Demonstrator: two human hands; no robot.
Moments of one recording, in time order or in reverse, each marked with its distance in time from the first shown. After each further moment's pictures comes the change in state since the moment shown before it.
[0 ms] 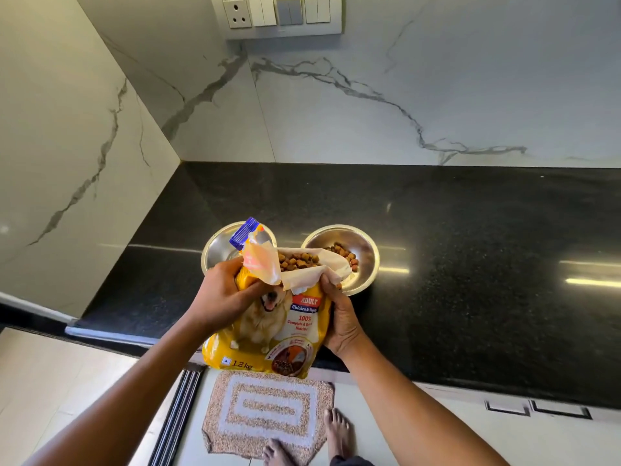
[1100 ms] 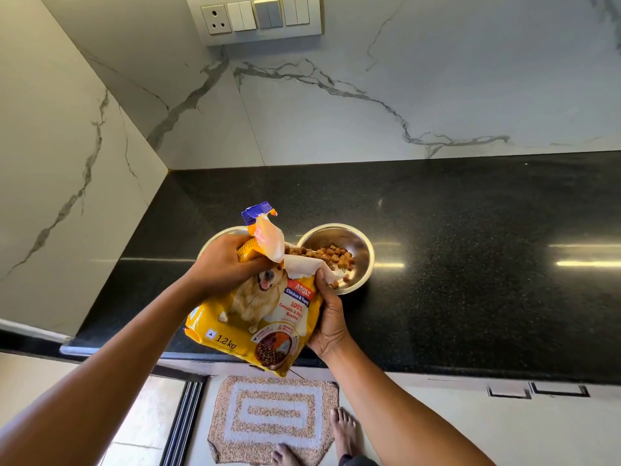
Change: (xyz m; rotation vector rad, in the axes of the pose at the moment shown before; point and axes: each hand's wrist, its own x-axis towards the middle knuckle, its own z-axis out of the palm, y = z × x) left_hand 0.041 0.037 -0.017 0.200 -0.173 0.066; right_hand 0.014 0.027 -0.001 0.133 0.145 -0.078
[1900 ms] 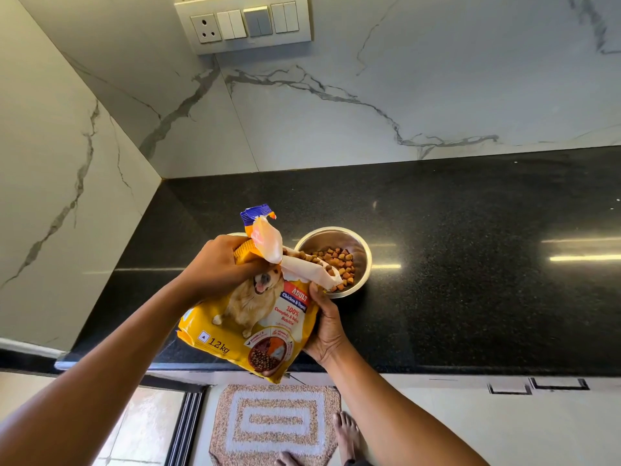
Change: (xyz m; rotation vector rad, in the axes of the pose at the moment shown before) left_hand 0.003 0.007 -0.009 0.010 -0.039 0.011; right_hand -0.003 0.004 0.011 0.030 -0.094 -0.035
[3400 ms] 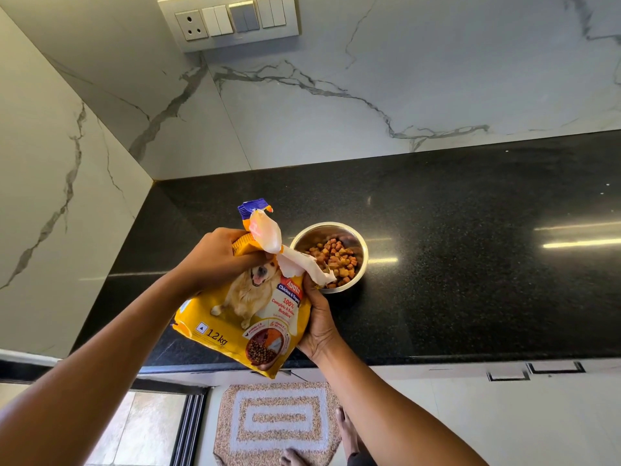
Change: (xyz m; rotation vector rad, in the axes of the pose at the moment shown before) left_hand 0.014 -0.001 -0.003 0.043 -0.041 -0.013; right_hand 0.015 0.021 -0.012 -0.008 0.090 0.019
